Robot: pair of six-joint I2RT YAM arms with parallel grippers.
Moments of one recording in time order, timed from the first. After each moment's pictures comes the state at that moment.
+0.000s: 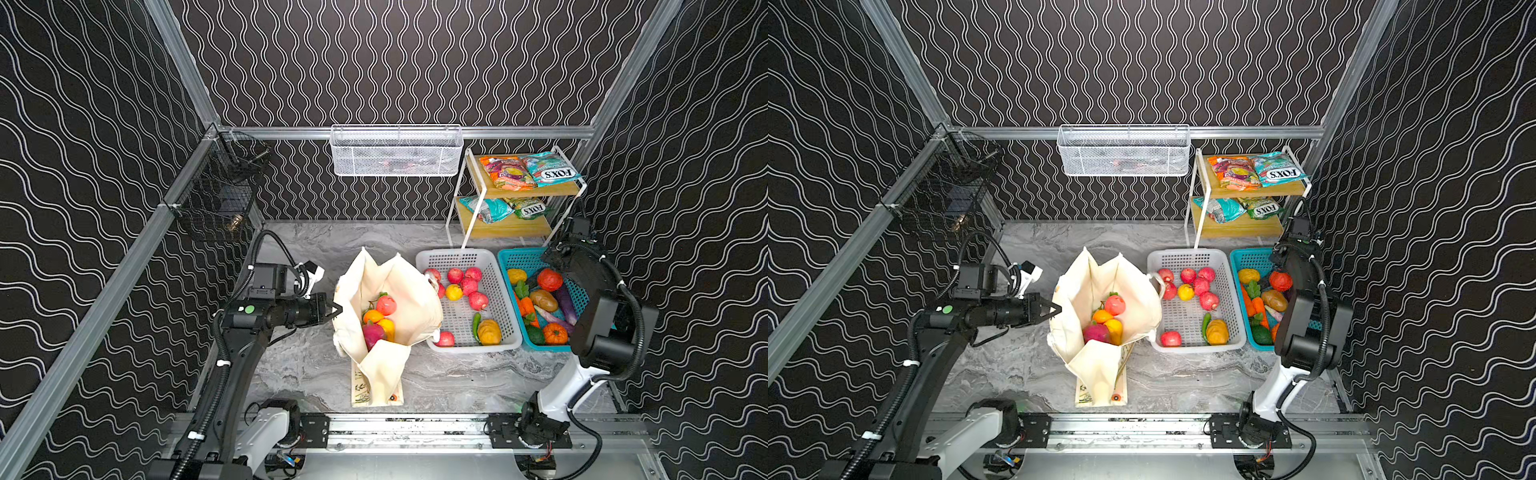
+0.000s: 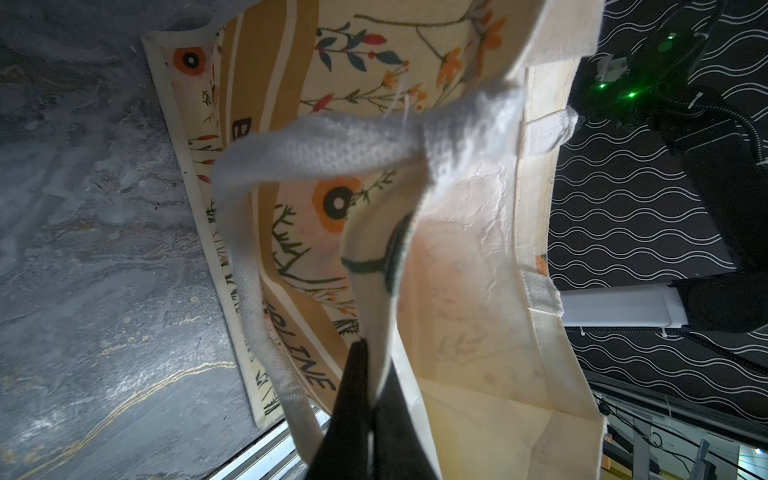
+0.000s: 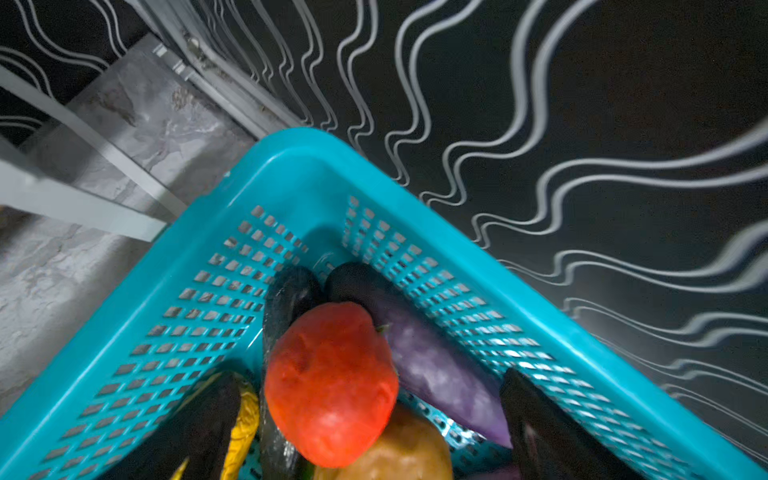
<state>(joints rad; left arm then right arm) -0.06 1.00 1.01 -0.98 0.74 -0.24 -0.28 1.83 1.48 -0.64 0.36 0.47</state>
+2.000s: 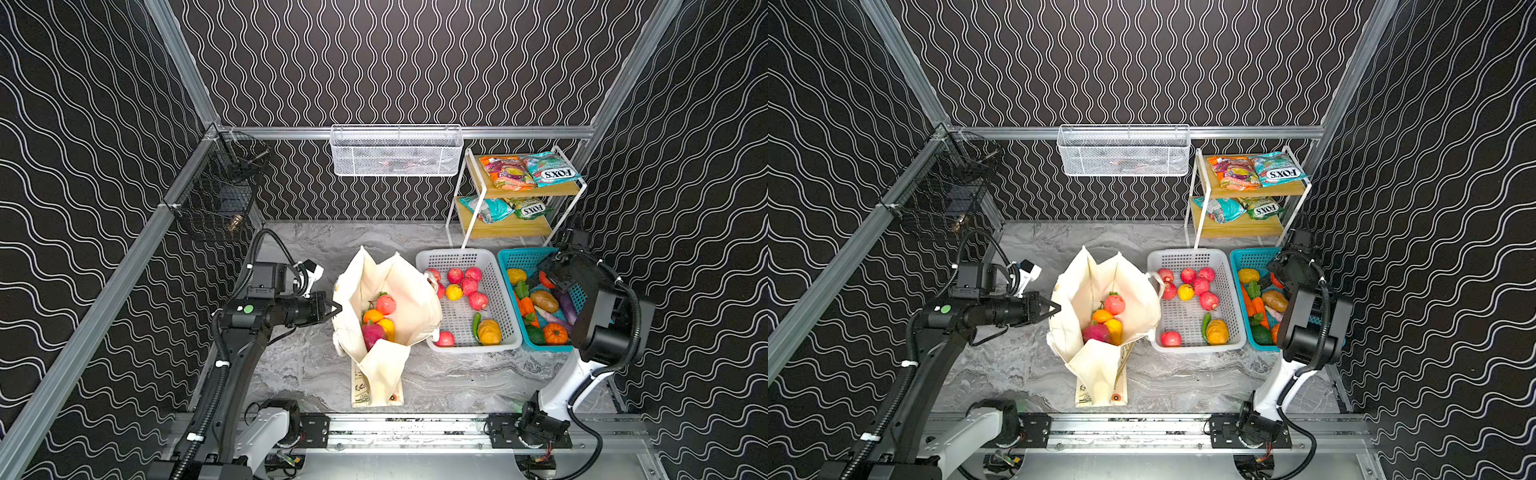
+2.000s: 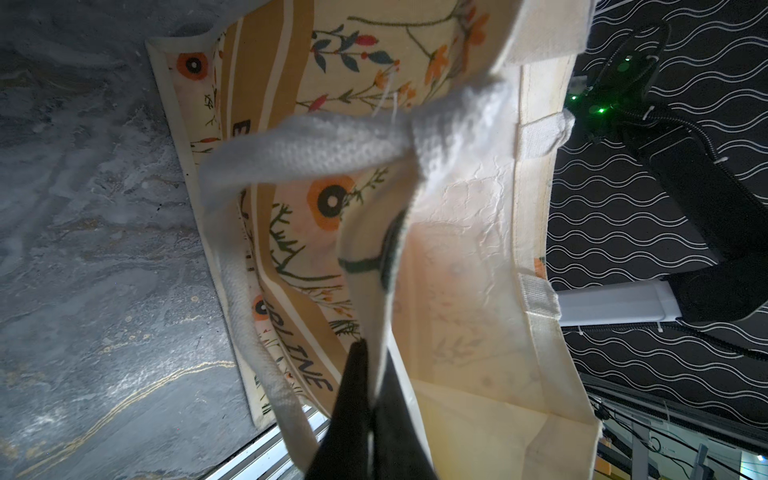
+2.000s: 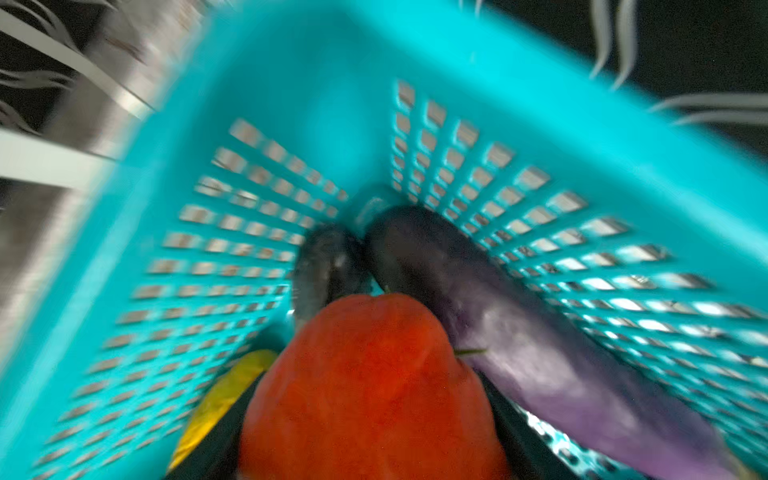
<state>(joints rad) -0.06 0.99 1.03 -0.99 0.73 -0.25 -0.33 1.86 1.38 -0.53 0.11 0.58</state>
